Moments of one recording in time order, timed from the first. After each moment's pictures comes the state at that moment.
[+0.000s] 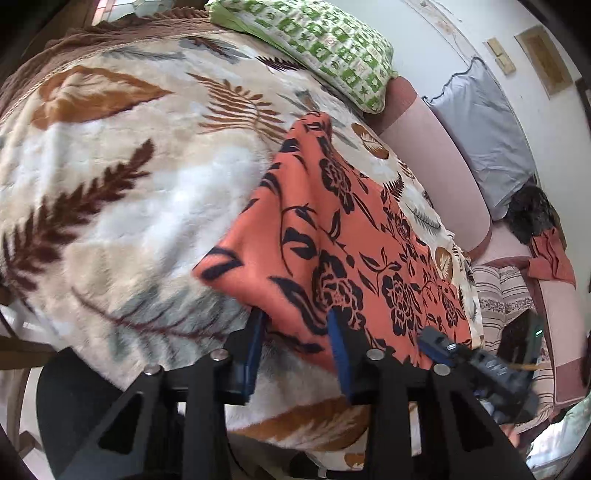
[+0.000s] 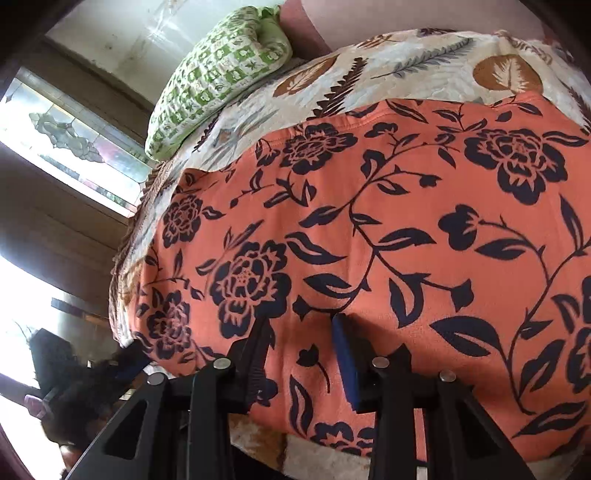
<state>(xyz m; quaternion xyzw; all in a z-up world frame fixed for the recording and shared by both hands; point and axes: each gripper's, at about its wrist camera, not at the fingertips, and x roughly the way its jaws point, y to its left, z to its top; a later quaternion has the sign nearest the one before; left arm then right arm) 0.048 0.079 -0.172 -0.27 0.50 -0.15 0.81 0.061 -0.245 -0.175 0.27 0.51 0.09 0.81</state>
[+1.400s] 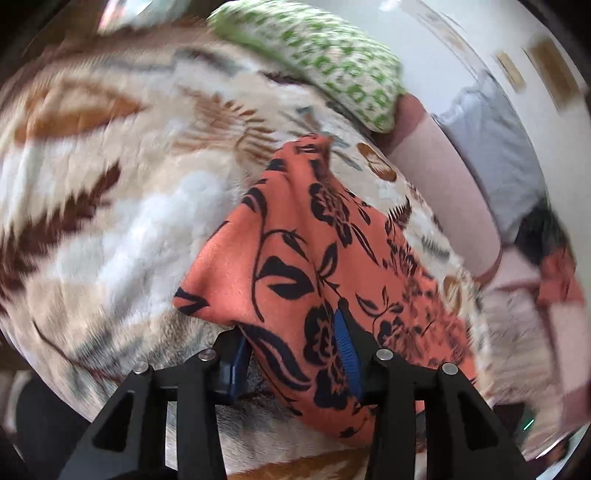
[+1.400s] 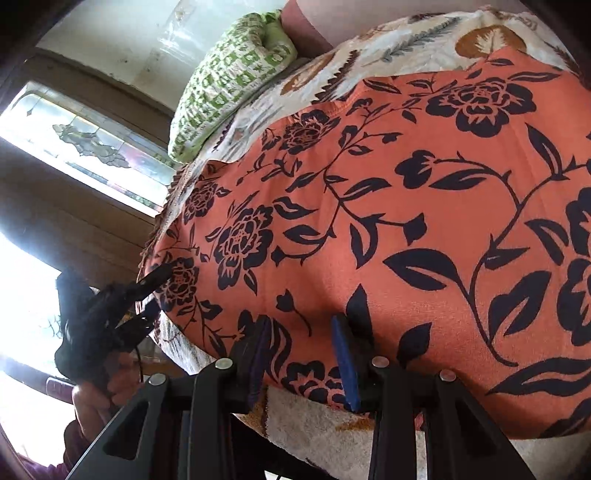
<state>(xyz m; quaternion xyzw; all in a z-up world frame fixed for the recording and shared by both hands) 0.076 0.062 -0.174 -0.30 0.48 -0.11 0.82 0.018 -0.267 -0.207 0.29 0.48 0.15 0.81</state>
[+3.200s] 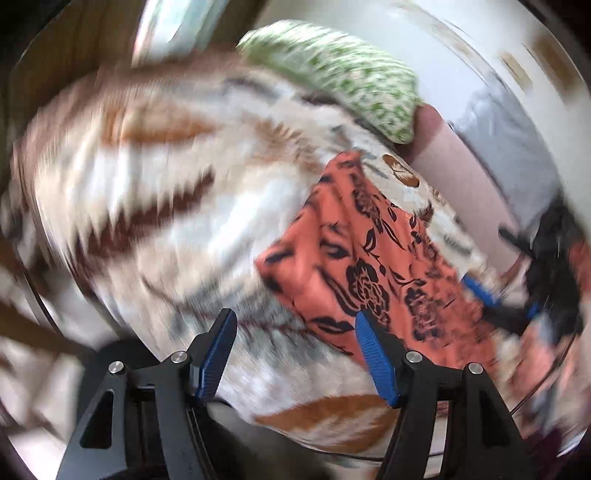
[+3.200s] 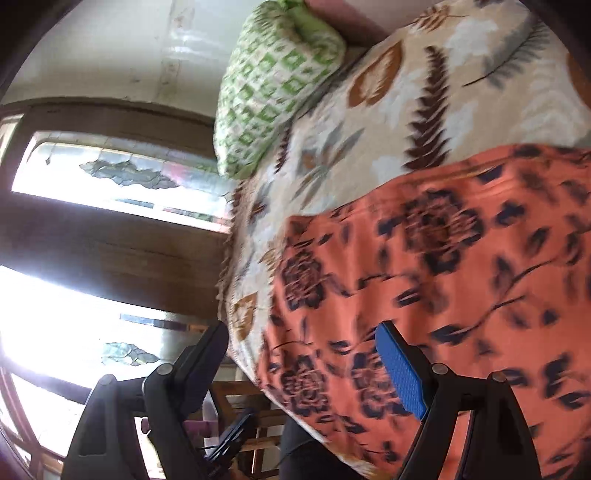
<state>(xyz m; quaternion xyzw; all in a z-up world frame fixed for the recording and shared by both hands) 0.017 0.104 -0.156 -0.29 0.48 -0.06 0.83 0.147 -0.242 -0.144 0.39 0.49 0.25 0.73</state>
